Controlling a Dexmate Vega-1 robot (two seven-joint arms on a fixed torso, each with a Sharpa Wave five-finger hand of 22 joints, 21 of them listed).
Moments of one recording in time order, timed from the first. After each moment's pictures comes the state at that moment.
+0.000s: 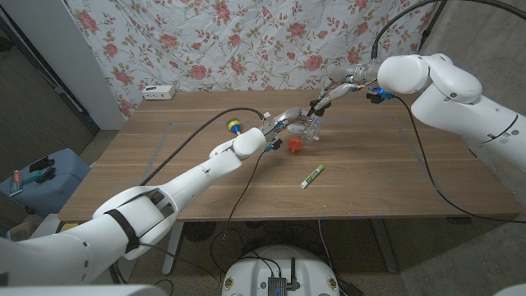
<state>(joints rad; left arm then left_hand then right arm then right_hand) 0.45 0.29 0.83 -1.10 0.03 -0.37 -0.04 1.14 -0.05 0.24 -0.29 0.22 0.82 0.02 0.30 0.21 0.91 -0.06 0.21 0.53 0.94 -0.07 0.21 0.19 0.33 -0.04 0.18 0.16 -0.47 -1.04 -0.60 -2.23 -0.39 -0.54 0.69 0.61 -0.06 0.25 0.02 0.22 0.82 -0.10 0.26 0.20 0.20 0.04 0.24 0.20 0.16 -0.01 0.24 0.20 0.51 -0.03 0.20 0.17</state>
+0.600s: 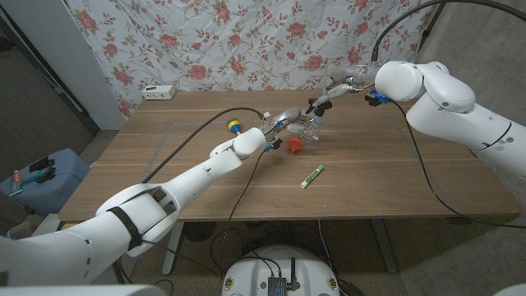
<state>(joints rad) 0.43 0.28 0.83 -1.04 0.03 -0.39 -0.04 1.14 -0.05 0.24 -0.29 0.22 0.82 0.02 0.30 0.21 0.91 -0.06 0.22 0.53 0.95 -0.07 0.21 0.19 0.33 -0.04 0.18 0.16 -0.49 -1.03 -0.63 -2.25 -0.45 -0.63 0.60 0.58 -0.05 0.24 0.02 0.22 0.92 -0.08 0.27 0.19 0.28 0.04 0.25 0.19 0.23 -0.02 0.26 0.20 0.58 -0.04 0.20 0.17</state>
